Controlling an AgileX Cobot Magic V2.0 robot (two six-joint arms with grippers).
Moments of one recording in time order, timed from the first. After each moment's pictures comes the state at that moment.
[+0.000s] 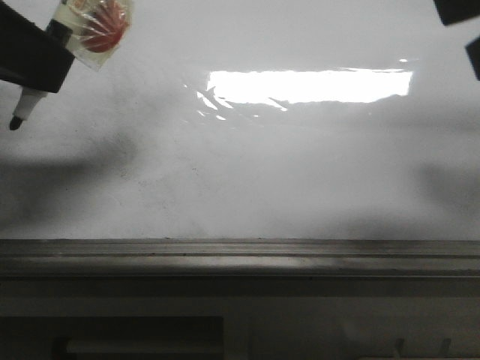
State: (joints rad) left arm -0.37 0.98 -0.69 -1.02 0.77 1.17; right arm 0.14 0.85 -0.67 1.00 0.87 -0.78
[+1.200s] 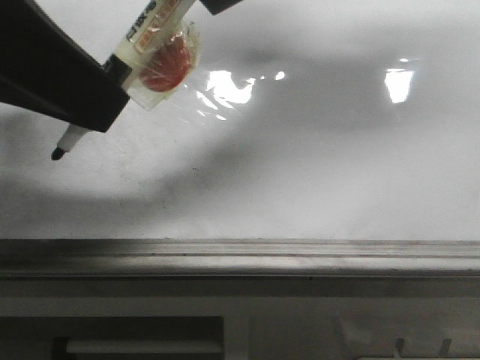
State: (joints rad) left arm -0.61 1.04 -0.75 -0.79 0.65 1.01; right arm 0.49 1.43 -1.28 0.91 1.16 -0.76
